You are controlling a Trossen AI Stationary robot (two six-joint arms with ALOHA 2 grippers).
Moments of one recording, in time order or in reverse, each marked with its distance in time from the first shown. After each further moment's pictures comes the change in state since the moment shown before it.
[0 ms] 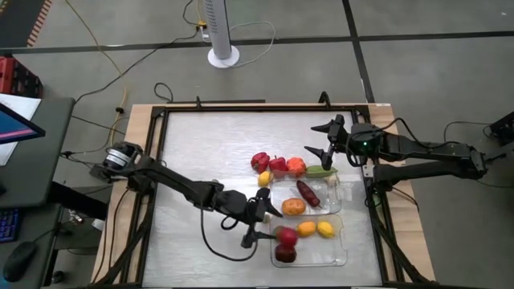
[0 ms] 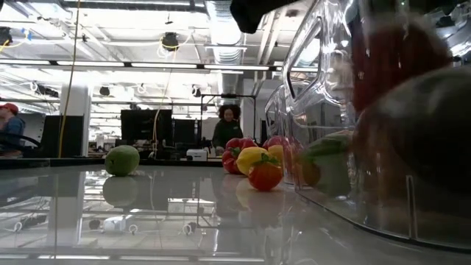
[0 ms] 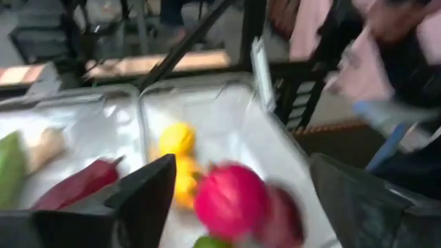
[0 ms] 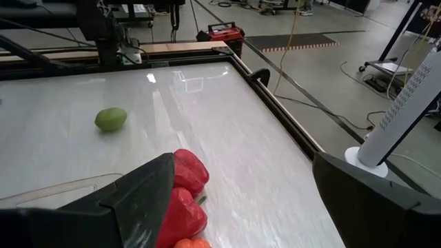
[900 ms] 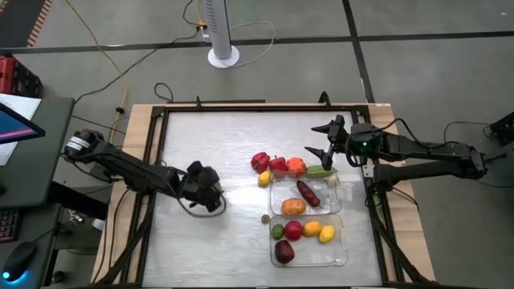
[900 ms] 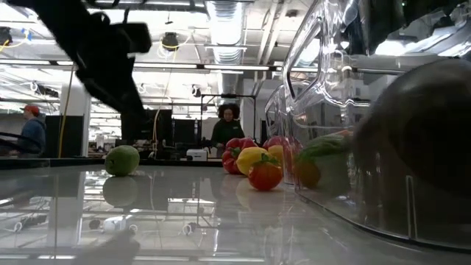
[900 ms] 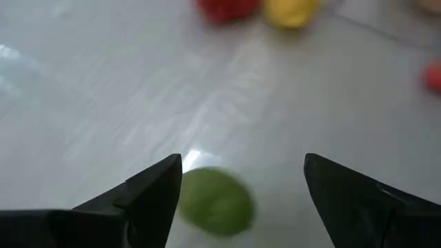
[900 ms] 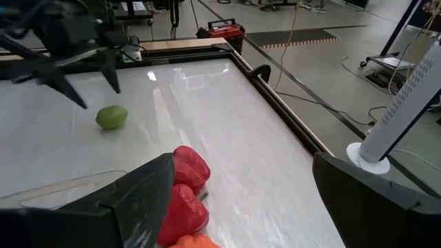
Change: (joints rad) left arm 0.017 -0.467 -0.447 -0.773 -0.492 -0.667; right arm 0.001 0.000 0.000 -0.013 0.000 0.016
